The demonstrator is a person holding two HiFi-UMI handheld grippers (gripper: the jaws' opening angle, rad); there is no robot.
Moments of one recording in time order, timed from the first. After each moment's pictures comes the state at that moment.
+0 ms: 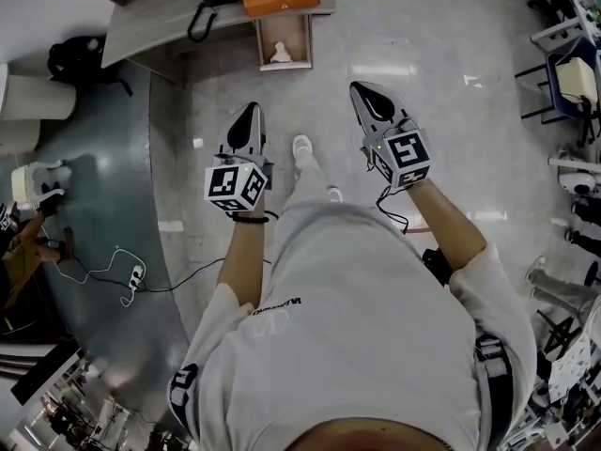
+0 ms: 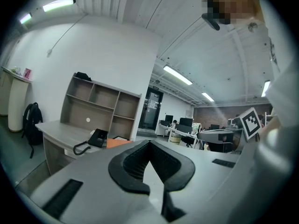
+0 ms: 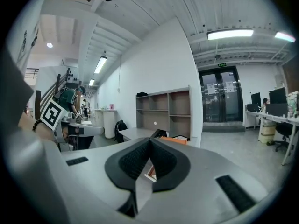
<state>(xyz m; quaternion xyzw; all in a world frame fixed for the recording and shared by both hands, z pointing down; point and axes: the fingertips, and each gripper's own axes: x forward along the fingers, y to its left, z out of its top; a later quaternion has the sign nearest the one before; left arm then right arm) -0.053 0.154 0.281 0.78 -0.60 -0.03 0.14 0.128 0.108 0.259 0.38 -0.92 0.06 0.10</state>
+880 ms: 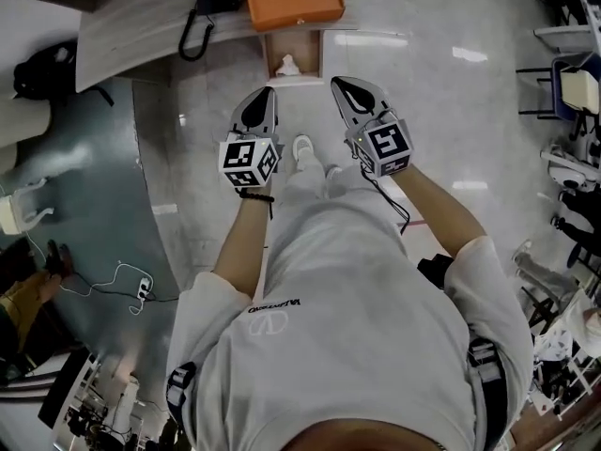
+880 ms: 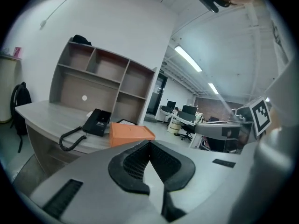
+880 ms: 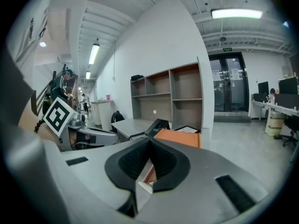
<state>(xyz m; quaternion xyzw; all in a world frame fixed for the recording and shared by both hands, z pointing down) -0.136 -0.071 0.414 0.79 -0.57 0.04 0.23 -0.014 -0.092 0.367 0.36 -0.92 0.10 0.15</state>
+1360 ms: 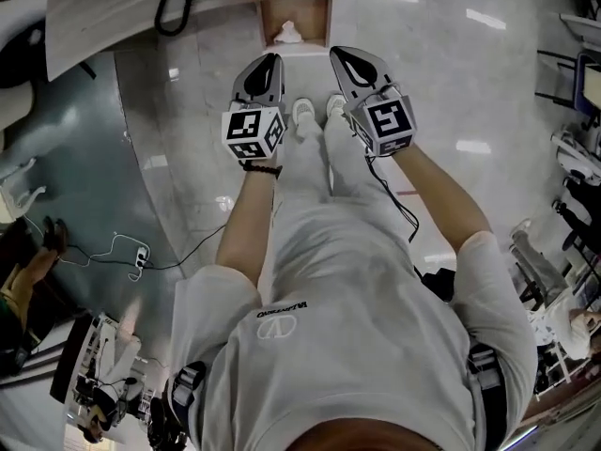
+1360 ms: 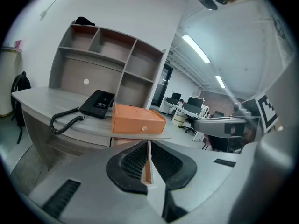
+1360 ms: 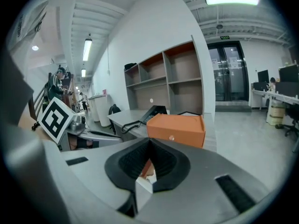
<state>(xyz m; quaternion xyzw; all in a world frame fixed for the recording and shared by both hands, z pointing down) -0.126 -0.134 0.516 0.77 -0.58 0.07 0.27 -0.025 -0.155 0.463 0.35 -0.91 0.14 0.18</state>
